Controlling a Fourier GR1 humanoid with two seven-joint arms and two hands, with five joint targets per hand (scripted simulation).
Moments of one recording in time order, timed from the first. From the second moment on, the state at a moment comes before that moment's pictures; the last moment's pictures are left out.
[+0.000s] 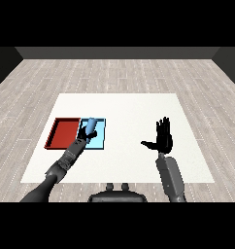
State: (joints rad) left arm -0.83 0.17 -0.48 -0.15 0.34 0.55 -0.03; right arm -0.14 -0.09 0.04 -1.53 -0.47 -0.15 -0.33
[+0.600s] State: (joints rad) left arm -0.88 0.17 -0.40 -0.03 0.34 0.47 -0.01; right arm -0.14 -0.07 0.03 -1.50 -0.45 -0.14 -0.36
